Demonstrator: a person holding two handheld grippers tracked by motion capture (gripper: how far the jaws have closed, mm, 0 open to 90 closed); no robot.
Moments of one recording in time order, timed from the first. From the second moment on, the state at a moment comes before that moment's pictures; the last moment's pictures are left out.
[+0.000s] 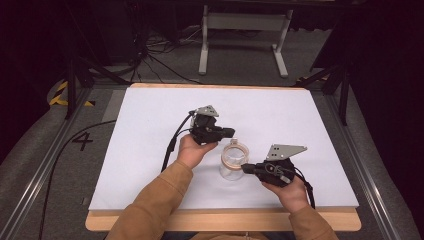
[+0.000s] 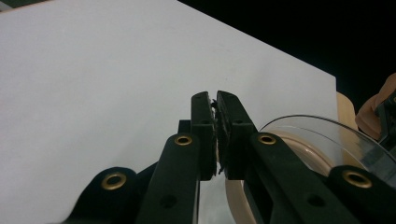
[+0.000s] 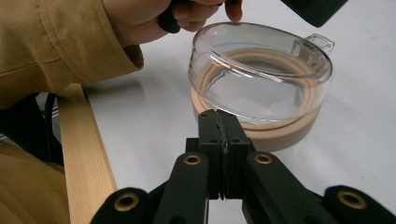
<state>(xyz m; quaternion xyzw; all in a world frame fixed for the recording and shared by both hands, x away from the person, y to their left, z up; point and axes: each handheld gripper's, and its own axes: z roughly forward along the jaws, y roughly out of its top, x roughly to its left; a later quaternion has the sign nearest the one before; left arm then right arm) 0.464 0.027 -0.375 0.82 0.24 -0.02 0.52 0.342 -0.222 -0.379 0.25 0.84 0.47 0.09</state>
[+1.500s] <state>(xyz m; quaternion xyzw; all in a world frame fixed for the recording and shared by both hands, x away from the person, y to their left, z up) 0.426 0.133 -0.378 0.82 0.33 0.03 0.47 0.401 -0.217 -0.350 0.23 0.82 0.51 0.11</state>
